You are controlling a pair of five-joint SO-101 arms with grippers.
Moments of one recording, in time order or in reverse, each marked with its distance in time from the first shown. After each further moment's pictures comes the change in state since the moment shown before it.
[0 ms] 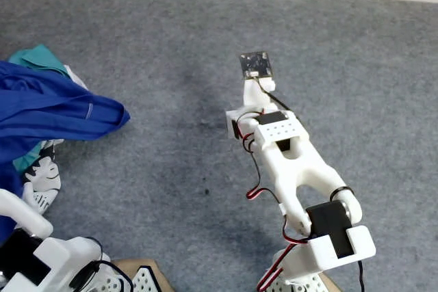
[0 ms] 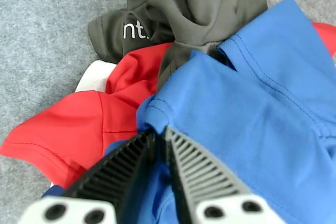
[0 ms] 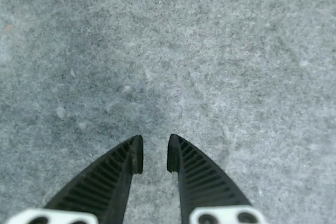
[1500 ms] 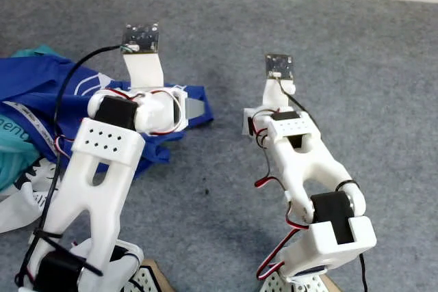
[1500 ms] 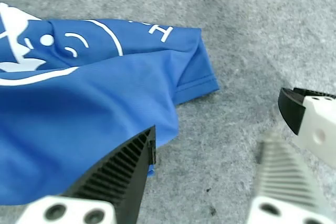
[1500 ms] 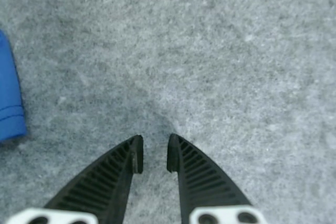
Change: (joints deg) left arm 70.4 -17.6 8.7 20.0 -0.2; right arm 6.2 4.0 0.0 -2.2 -4.1
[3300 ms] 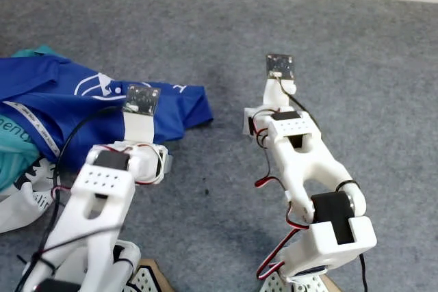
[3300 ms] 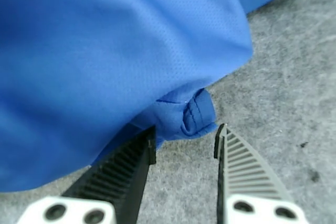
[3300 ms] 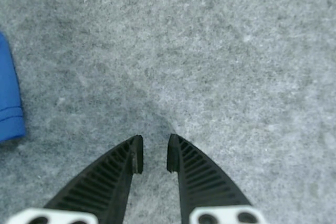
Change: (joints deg) left arm -5.7 -9.5 38.4 -20.7 -15.4; right arm 0.2 0.0 0.0 0.0 0.0
